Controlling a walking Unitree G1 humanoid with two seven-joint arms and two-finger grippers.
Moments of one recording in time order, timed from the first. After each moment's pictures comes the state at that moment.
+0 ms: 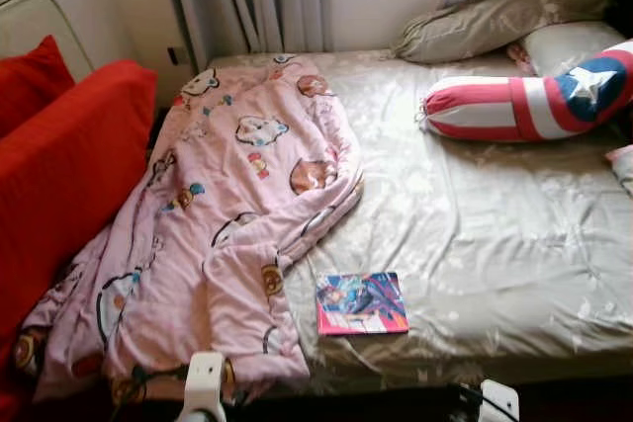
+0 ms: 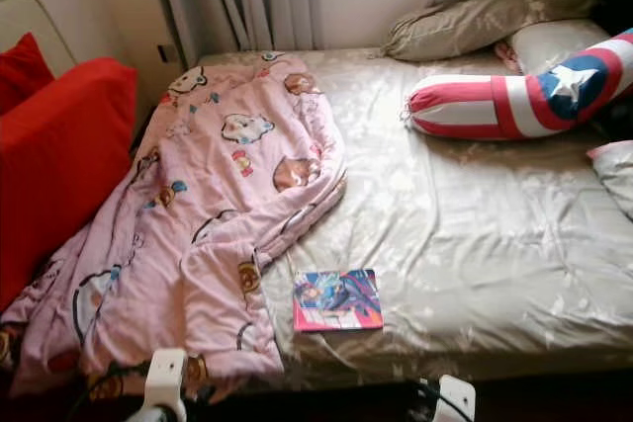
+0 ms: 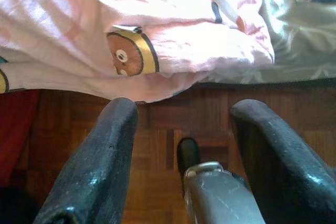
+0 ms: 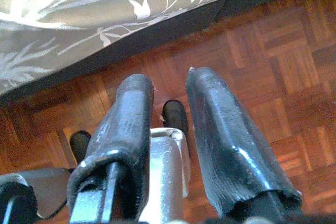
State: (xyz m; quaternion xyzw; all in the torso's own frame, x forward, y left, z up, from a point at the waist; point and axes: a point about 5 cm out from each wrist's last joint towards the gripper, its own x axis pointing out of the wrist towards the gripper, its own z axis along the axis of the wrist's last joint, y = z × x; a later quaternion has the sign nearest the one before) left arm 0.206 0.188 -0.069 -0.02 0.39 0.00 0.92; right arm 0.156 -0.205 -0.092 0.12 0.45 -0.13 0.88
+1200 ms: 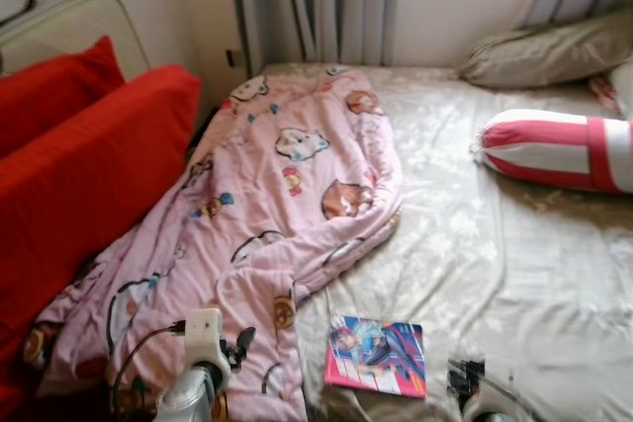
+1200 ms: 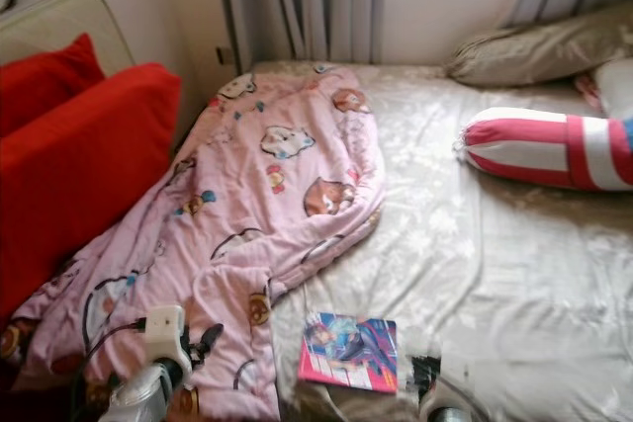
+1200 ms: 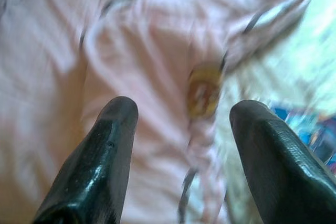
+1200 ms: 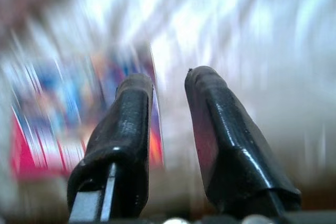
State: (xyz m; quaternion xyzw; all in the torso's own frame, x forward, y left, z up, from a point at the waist) left arm 0.262 0.186 -0.018 -0.07 0.19 -0.03 0.98; right arm 0.231 -0.208 -0.040 0.10 0.24 -0.06 0.96
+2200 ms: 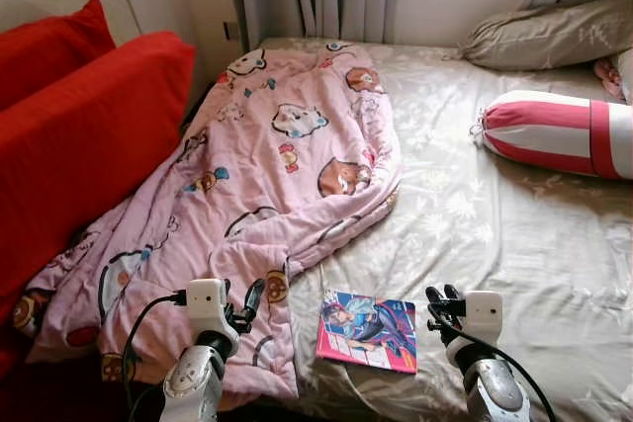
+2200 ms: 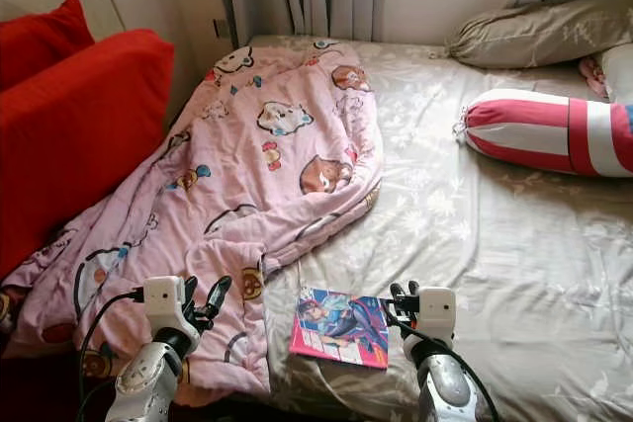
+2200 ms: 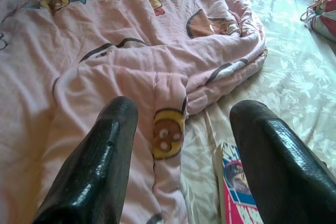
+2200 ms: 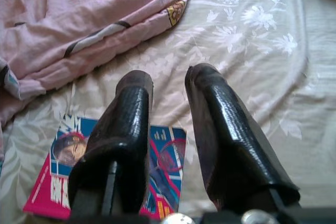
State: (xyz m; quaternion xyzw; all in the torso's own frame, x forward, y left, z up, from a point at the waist) left arm 0.269 0.171 0.010 -0.09 0.08 -0.05 0.99; right arm 0.253 -0.186 -0.010 0.05 0.13 0.02 0.99
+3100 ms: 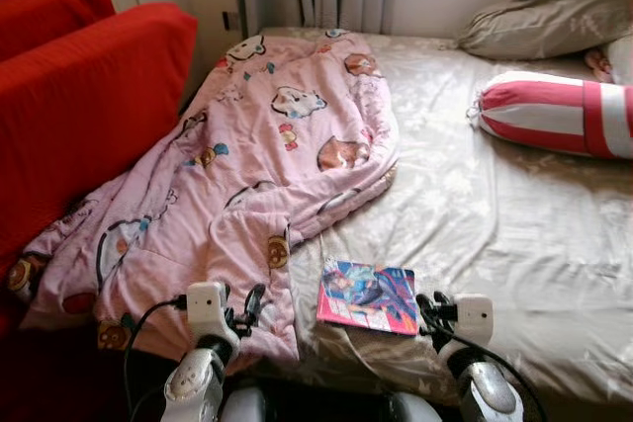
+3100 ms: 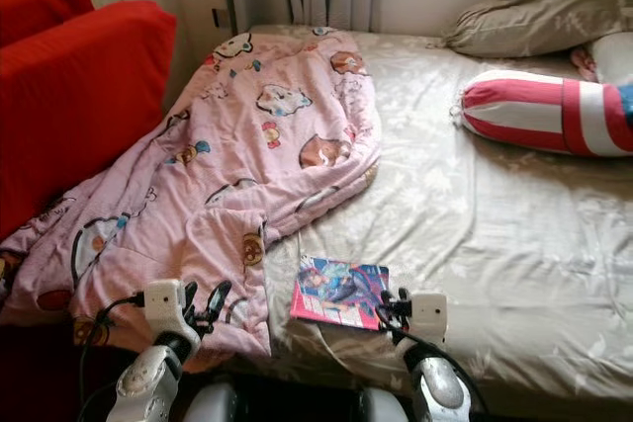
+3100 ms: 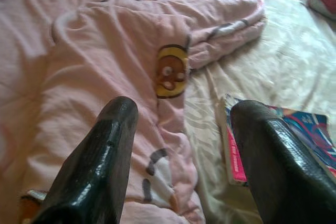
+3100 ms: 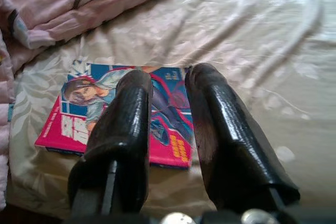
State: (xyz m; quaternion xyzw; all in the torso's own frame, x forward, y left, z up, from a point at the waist) left arm 0.266 0.172 0.006 -0.09 0.10 -0.05 0.99; right arm 0.248 -0.177 -0.017 0.07 0.15 0.05 0.98
